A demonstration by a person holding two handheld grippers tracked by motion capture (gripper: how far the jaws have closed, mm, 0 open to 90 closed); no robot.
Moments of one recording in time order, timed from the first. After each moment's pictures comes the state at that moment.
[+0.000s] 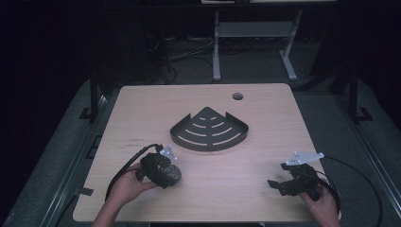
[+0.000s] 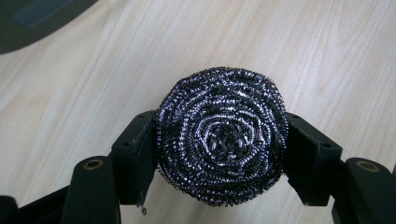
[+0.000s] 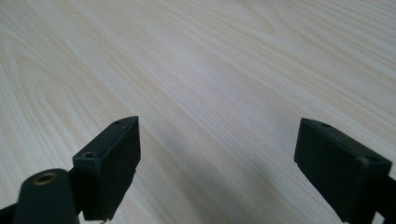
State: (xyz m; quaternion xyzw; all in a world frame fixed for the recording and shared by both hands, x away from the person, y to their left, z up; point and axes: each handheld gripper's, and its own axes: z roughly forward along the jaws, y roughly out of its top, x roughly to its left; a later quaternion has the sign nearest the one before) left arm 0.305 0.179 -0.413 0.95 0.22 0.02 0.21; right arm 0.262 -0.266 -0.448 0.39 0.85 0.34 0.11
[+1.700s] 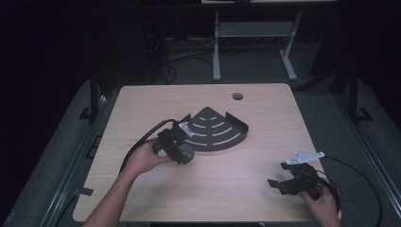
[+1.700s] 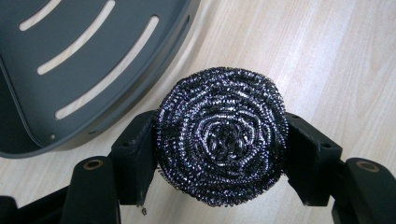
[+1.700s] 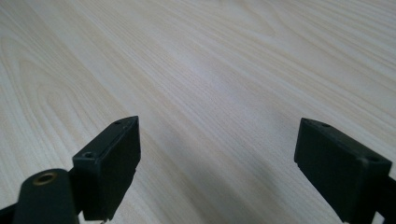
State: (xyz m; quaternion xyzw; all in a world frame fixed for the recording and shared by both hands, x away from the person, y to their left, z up) left arm 0.370 0.134 -0.383 0.96 0.19 0.01 0.19; right arm 0.265 -0.267 -0.448 0.39 0.85 0.35 0.10
